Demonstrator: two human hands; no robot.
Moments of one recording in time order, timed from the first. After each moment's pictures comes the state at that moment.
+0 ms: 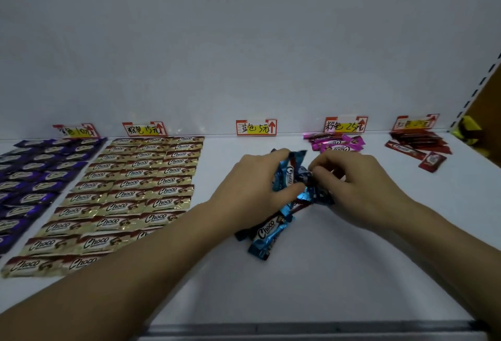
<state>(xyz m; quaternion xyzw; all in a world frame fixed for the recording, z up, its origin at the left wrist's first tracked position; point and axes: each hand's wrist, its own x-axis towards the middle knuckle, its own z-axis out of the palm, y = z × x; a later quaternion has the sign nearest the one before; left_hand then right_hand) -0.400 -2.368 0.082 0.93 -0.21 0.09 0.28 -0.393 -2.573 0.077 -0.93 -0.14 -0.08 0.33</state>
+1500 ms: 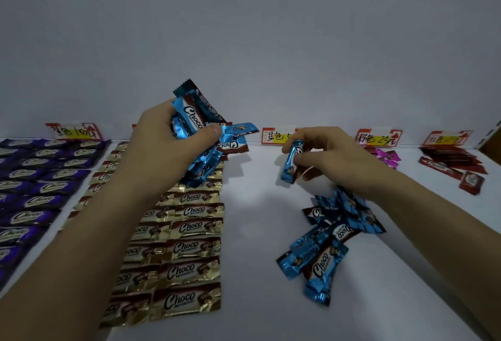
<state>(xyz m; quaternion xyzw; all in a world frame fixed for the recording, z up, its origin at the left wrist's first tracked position) -0.372 -2.219 0.125 0.80 -0.05 0.17 0.57 -0.329 -2.476 0.115 -0.86 -0.13 0.06 0.48</state>
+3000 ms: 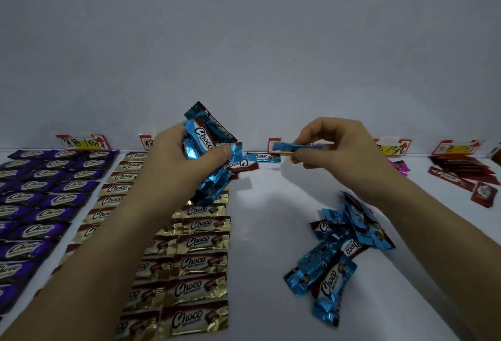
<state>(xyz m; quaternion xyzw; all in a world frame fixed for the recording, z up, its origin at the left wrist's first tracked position) -0.373 -2.221 0.125 0.79 -0.03 0.12 0.59 -0.324 -2.470 0.127 -0.82 -0.13 -0.03 0.55</state>
